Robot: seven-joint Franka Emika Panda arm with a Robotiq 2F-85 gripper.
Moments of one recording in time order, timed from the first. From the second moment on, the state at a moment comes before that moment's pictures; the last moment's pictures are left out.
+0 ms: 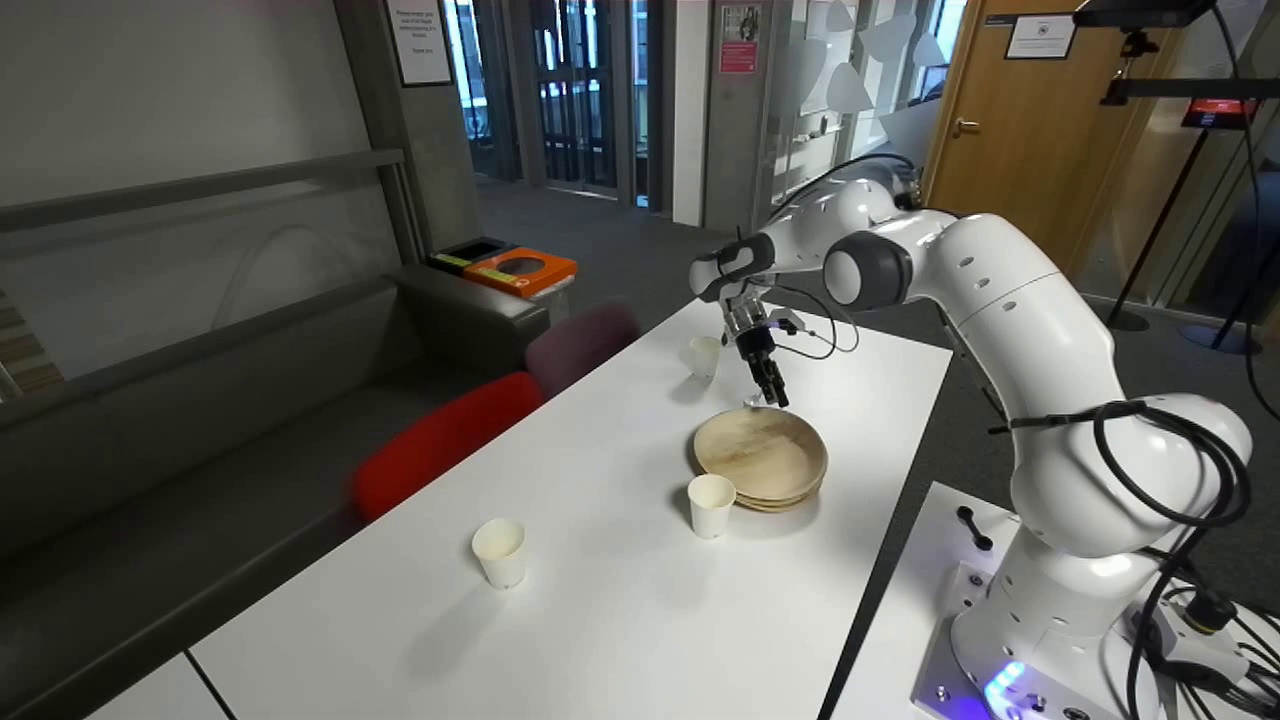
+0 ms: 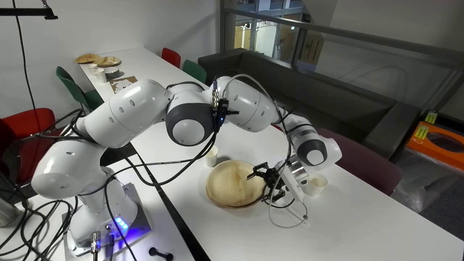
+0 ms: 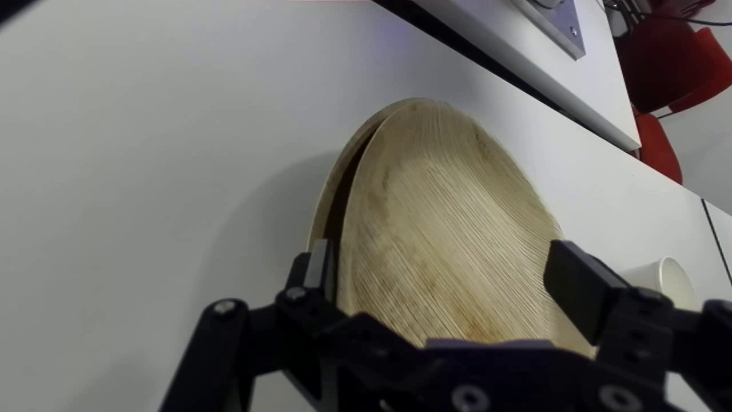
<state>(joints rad) -0.45 0.98 -0.10 -1.18 0.08 1.27 -0.84</state>
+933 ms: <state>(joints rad) -0.44 0.98 -0.09 -1.19 0.06 1.27 -0.84</state>
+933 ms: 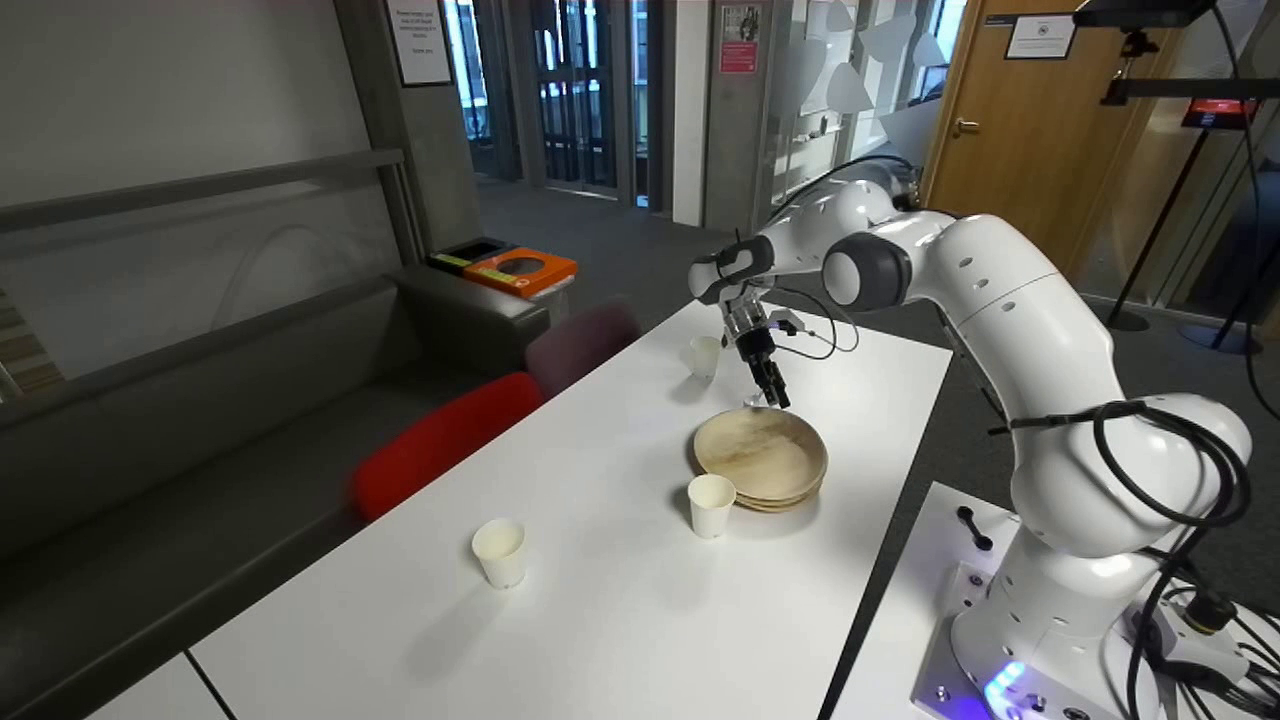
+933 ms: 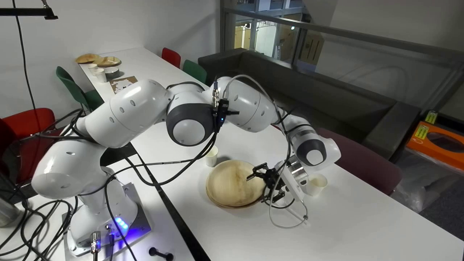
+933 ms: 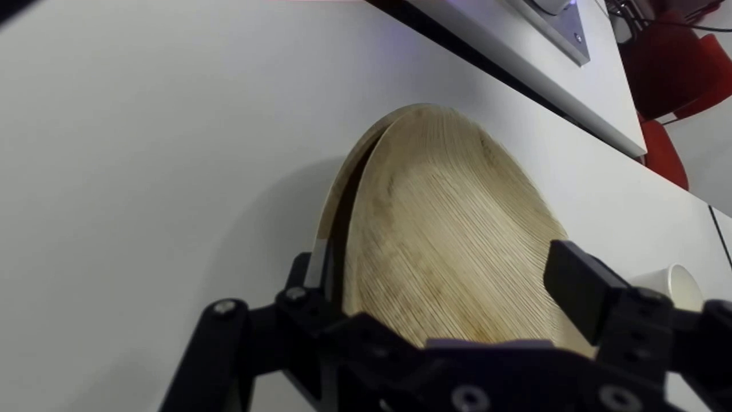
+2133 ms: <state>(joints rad) -0.44 0.99 -0.09 -1.19 0.05 1.27 -0.84</state>
